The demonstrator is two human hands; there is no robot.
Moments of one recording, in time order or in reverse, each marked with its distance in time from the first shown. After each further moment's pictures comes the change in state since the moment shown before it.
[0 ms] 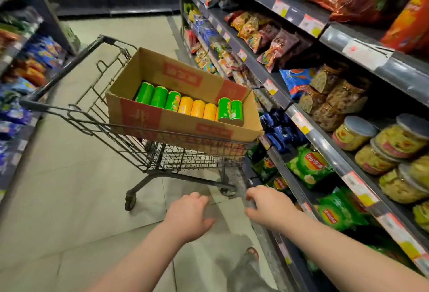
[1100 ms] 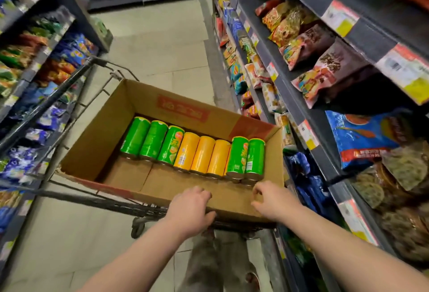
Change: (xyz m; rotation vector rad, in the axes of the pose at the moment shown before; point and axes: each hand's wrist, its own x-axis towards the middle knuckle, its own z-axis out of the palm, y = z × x) left_hand 0.294 -0.028 -0.139 -0.030 -0.007 -0.173; right_hand 0.325 0.106 -0.132 0.085 -0.101 -0.083
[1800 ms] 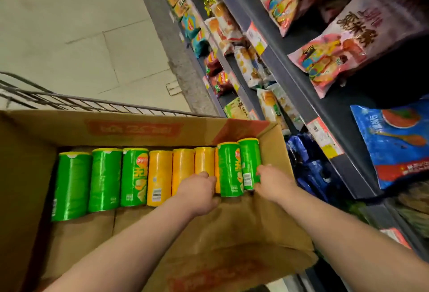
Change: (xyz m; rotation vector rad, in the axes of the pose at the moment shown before) left_hand 0.232 -0.042 -0.004 0.056 -0.301 0.248; right_hand 0.184 0.030 -0.004 0.109 -0.161 0.381
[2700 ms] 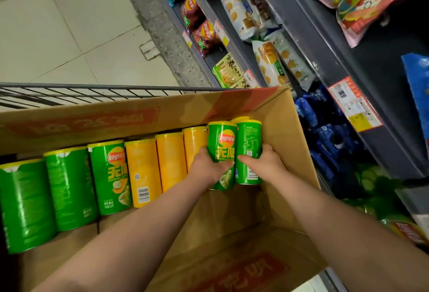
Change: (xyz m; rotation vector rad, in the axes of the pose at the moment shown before) left_hand 0.090 0.002 0.041 -0.924 -0.026 -0.385; right_hand 0.062 -0.007 0.053 0.851 -0.007 0.407
